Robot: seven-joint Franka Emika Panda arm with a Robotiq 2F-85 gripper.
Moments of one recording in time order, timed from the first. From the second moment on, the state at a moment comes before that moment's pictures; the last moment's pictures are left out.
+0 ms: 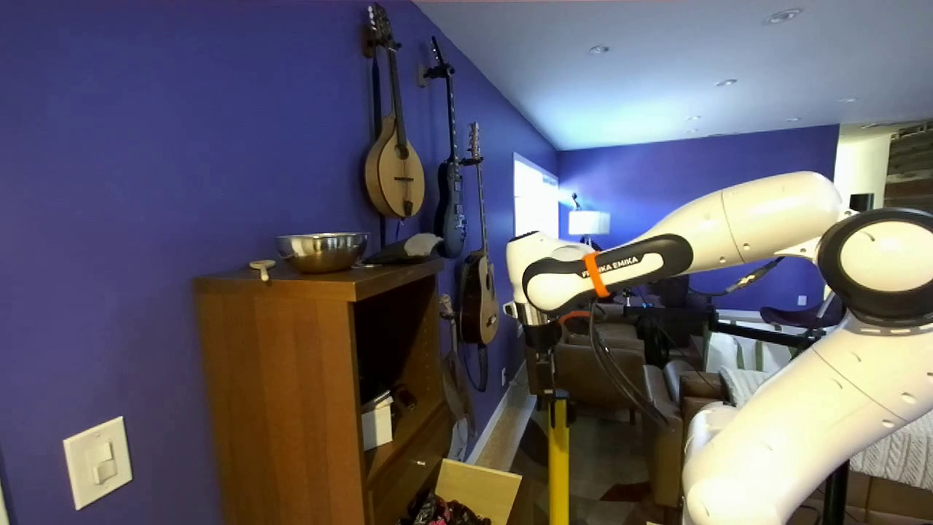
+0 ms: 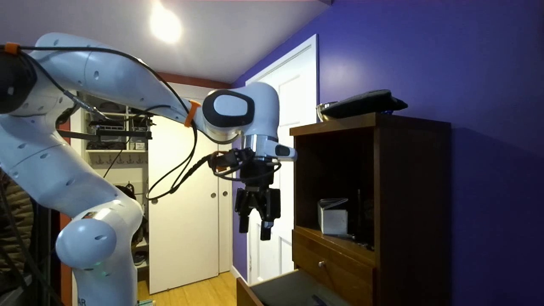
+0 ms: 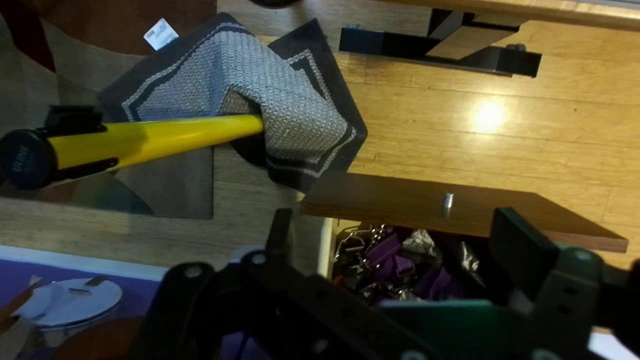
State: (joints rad) arm -0.15 -0.67 -0.22 -2.54 -0.34 1.79 -0.36
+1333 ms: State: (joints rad) arm -0.11 -0.39 -0.14 -2.76 -0.16 2.21 0.01
